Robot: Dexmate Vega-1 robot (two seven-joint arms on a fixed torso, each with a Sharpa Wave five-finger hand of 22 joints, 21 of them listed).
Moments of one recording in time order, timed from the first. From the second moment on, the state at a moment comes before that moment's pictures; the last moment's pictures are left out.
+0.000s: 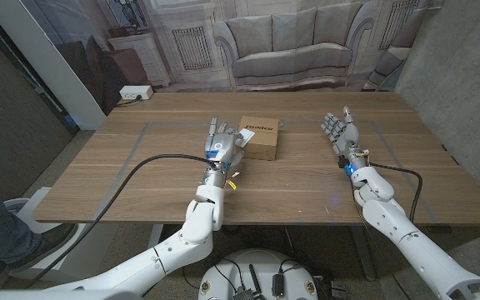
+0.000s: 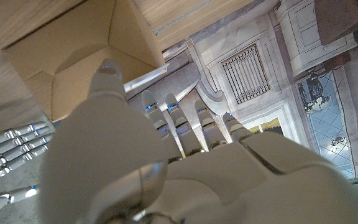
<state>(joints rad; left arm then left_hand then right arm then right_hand) 0.94 0.54 0.87 -1.81 1.05 0.76 0.52 1.09 0.04 0.02 -0.13 0.39 0.77 -0.22 0.26 0.19 0.61 -0.22 0.21 0.19 0.22 -0.04 0.20 0.18 -0.10 0.06 0.21 0.18 -1.00 -0.46 -0.26 -1.35 0.86 0.38 0.12 0.22 0.05 0.14 -0.03 0.20 0.22 0.08 0.20 0.19 0.21 0.09 0.23 0.19 0.10 0.05 0.19 0.18 0.14 -0.03 0.25 0.18</state>
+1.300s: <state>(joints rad) 0.91 0.52 0.89 -1.76 1.01 0.75 0.59 1.12 0.06 0.02 -0.13 0.36 0.80 -0.22 0.26 0.19 0.65 -0.22 0.20 0.19 0.25 -0.04 0.20 0.18 -0.07 0.07 0.21 0.18 -0.98 -0.45 -0.26 -1.33 0.87 0.38 0.13 0.22 0.05 0.14 -0.03 0.20 0.22 0.08 0.20 0.19 0.21 0.09 0.23 0.19 0.10 0.05 0.19 0.18 0.14 -0.02 0.25 0.18</state>
